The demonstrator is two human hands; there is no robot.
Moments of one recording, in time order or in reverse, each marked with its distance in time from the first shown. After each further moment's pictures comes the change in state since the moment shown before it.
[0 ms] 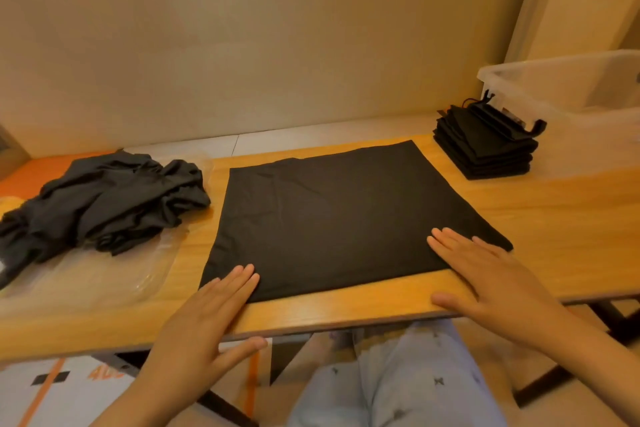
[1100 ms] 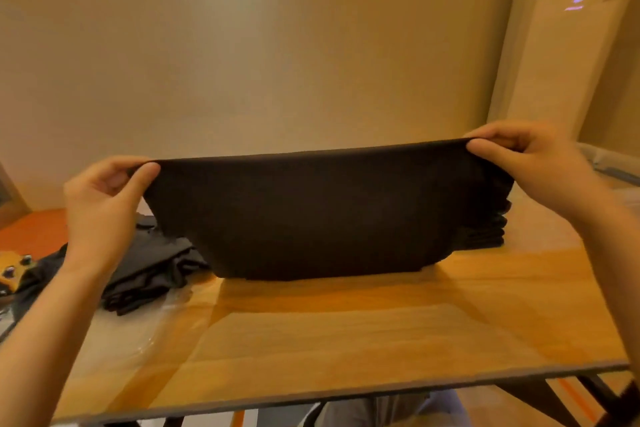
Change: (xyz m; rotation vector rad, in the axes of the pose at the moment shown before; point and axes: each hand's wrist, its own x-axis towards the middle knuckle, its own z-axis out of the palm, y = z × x) left_hand 0.090 -0.031 -0.180 -0.713 1.007 -0.127; right_hand 0.045 -0.004 -0.211 0.723 0.606 -0.116
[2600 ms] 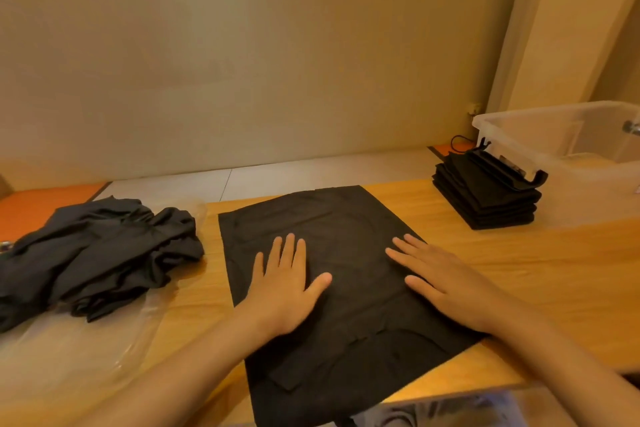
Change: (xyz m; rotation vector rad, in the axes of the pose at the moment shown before) left_hand -0.114 -0.065 0.157 0.813 -1.164 -0.201; right_hand -0.069 0.117 0.137 -0.637 -0.743 0.138
